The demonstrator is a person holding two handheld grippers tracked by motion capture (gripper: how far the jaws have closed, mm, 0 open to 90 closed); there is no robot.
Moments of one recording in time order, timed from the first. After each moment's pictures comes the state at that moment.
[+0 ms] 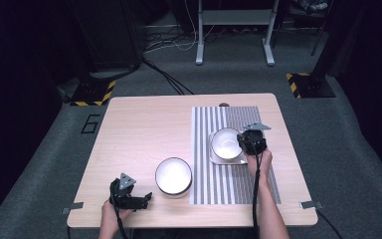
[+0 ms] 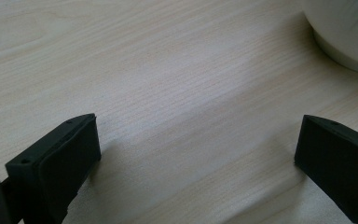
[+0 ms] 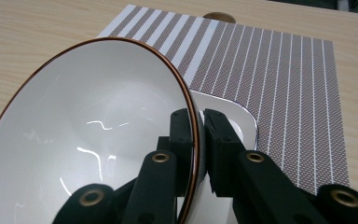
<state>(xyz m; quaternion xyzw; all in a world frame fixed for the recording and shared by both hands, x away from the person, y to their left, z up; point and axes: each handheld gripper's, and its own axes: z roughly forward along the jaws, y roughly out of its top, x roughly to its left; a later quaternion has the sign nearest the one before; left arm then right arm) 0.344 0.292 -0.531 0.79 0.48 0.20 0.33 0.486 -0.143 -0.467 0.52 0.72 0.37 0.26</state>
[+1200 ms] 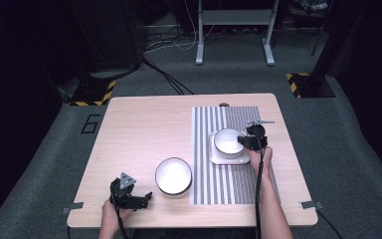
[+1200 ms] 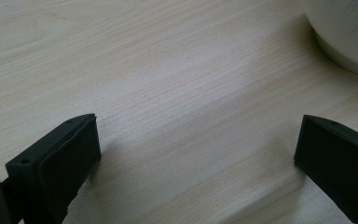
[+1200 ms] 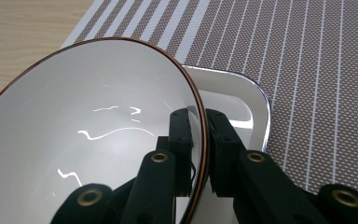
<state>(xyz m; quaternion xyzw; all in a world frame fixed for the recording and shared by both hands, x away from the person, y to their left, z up) 0.345 0.291 -0.531 0.79 0.48 0.20 0.33 0.522 -0.163 -0.491 0.57 0.72 0.37 0.15</state>
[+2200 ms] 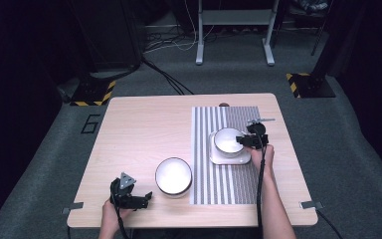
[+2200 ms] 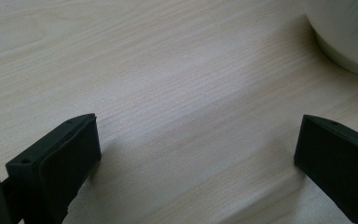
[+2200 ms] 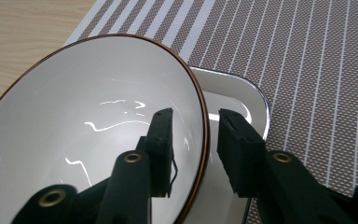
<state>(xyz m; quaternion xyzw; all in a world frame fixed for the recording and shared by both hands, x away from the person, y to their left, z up) 0.345 0.291 -0.531 0.79 0.48 0.20 0.33 0.525 -0.166 -0.484 0.55 0.74 0.36 0.14</state>
